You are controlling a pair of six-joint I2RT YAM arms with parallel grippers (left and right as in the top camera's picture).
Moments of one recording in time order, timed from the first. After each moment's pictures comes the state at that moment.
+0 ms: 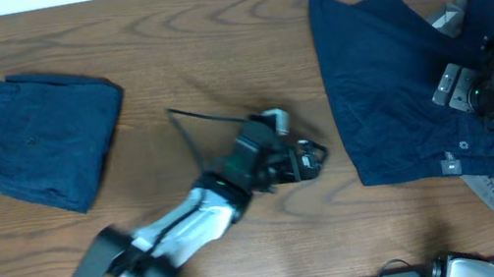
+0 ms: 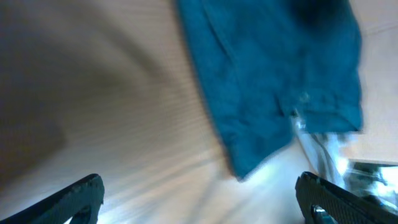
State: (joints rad) left arm -0.74 1.66 0.68 0.32 0.39 -0.85; right arm -0.26 1.32 1.04 -0.78 0.09 0.24
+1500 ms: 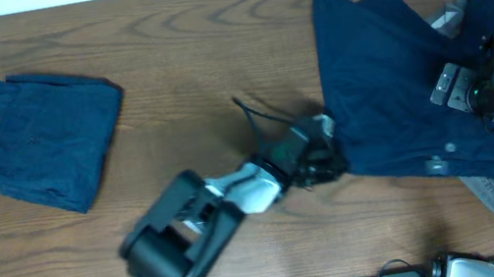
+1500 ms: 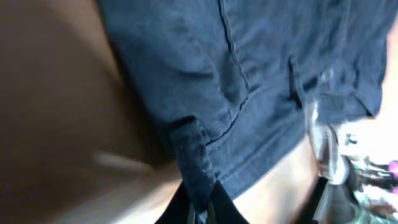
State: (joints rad) left arm -0.79 1.94 0.93 0.19 0.49 -0.85; right arm -0.26 1.32 1.05 -0.77 0.05 0.25
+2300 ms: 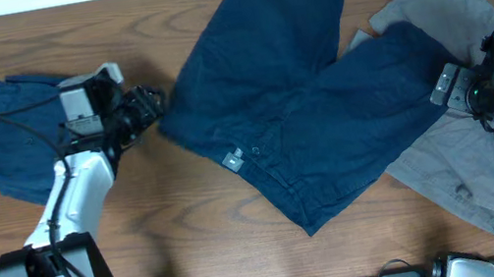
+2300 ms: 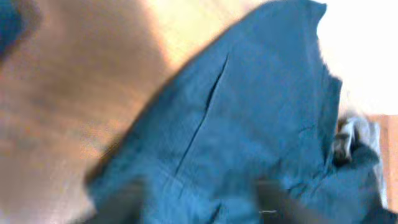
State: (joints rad) left arm 0.09 1.61 0.93 -0.20 0.50 -0.52; right arm -0.26 1.32 1.05 -0.78 0.05 0.25
